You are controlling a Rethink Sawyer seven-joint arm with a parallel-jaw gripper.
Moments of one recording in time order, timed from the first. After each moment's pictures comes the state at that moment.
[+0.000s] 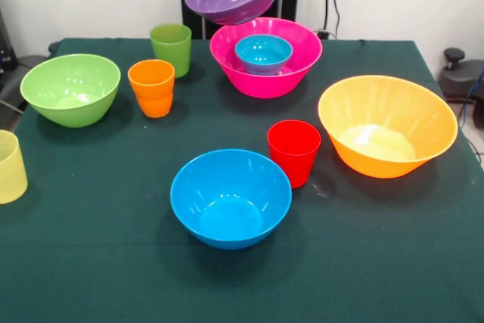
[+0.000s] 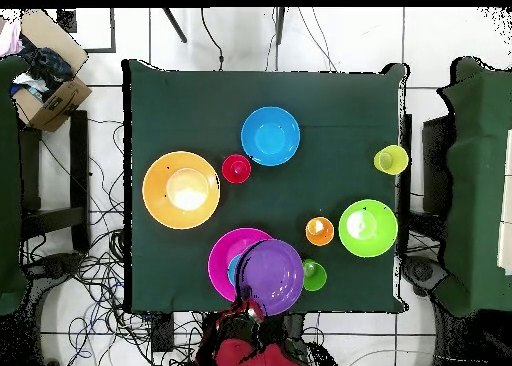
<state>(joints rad) -0.02 -0.92 -0.28 2.34 -0.76 -0.27 1.70</state>
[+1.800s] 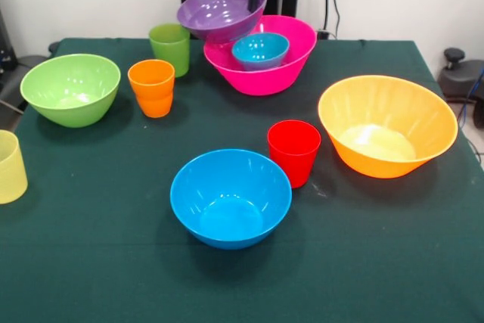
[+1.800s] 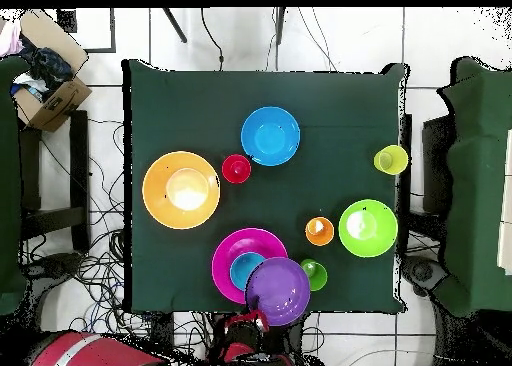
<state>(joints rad) 0.10 -0.37 -0.48 2.34 -0.44 -0.77 1.70</state>
